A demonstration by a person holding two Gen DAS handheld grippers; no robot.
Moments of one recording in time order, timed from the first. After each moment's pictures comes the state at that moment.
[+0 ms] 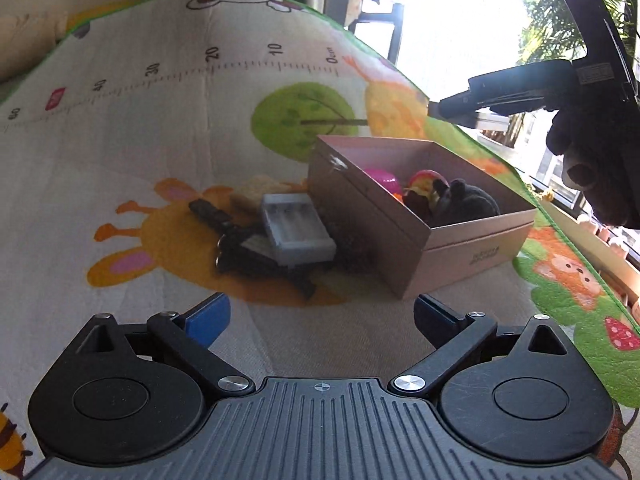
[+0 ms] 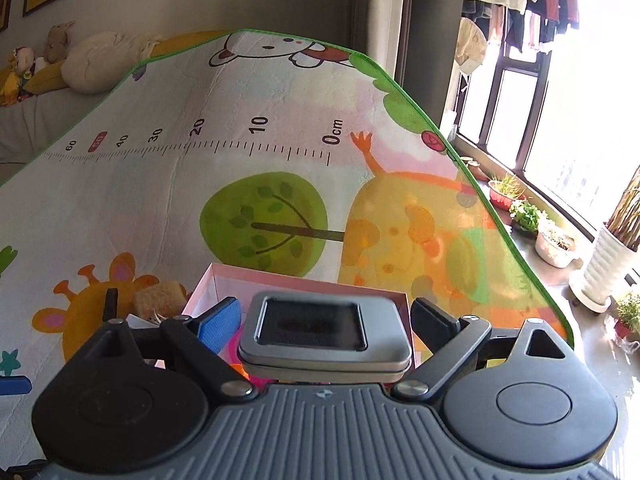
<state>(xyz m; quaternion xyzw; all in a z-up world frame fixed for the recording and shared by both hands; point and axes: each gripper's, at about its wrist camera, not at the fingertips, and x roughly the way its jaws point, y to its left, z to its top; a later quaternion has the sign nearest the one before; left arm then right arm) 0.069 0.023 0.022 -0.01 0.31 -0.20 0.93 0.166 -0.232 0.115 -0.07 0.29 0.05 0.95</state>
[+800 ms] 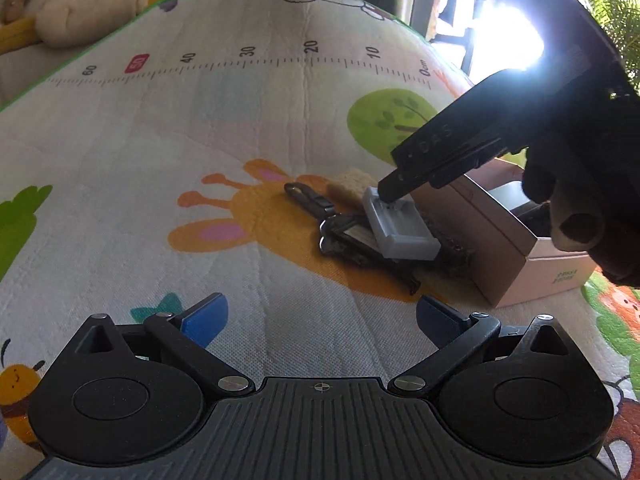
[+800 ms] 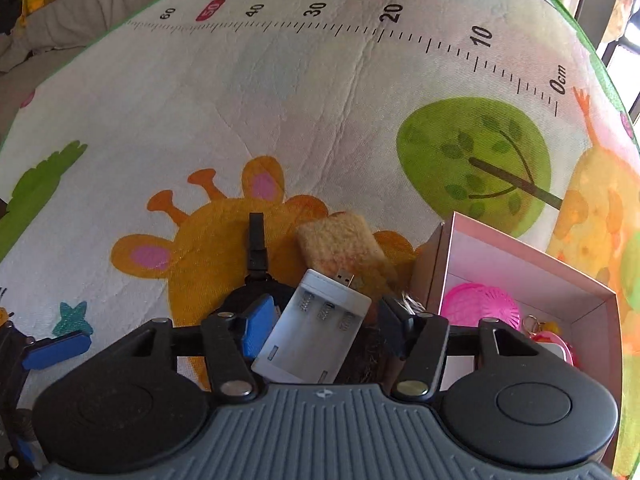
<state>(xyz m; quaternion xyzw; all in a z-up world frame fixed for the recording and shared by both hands) 0.077 0.064 0.002 -0.05 0.30 -0.12 0.95 0.208 -0.058 0.054 -0.16 0.44 0.15 0.87</state>
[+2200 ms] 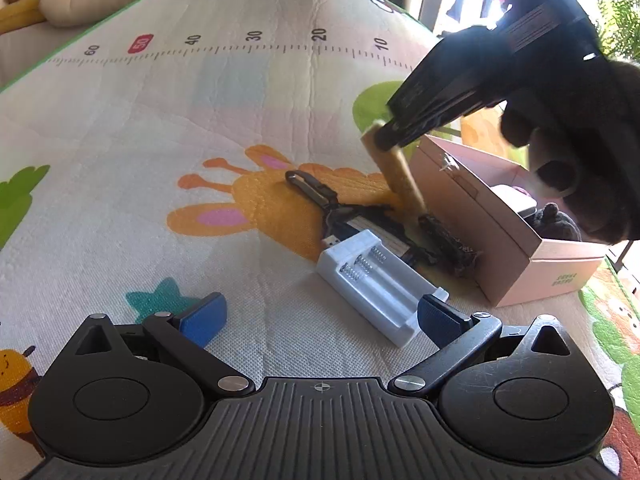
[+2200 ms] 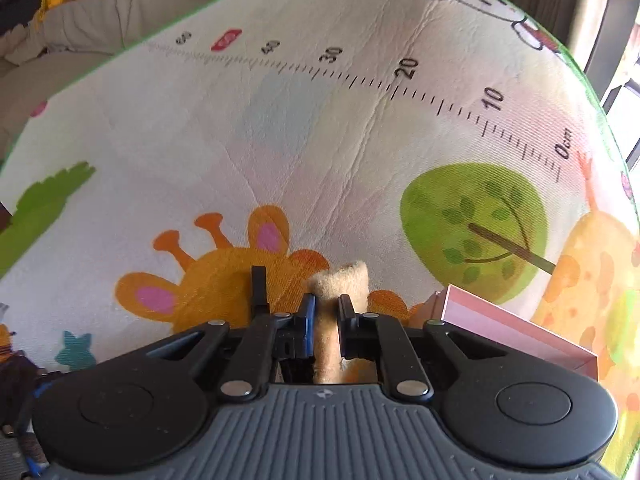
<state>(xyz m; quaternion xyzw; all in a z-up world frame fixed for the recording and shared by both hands) 0.083 0.069 -0.006 -0.07 0.32 -0.12 0.94 0.200 -0.065 0.080 -0.16 0.38 0.18 0.89</state>
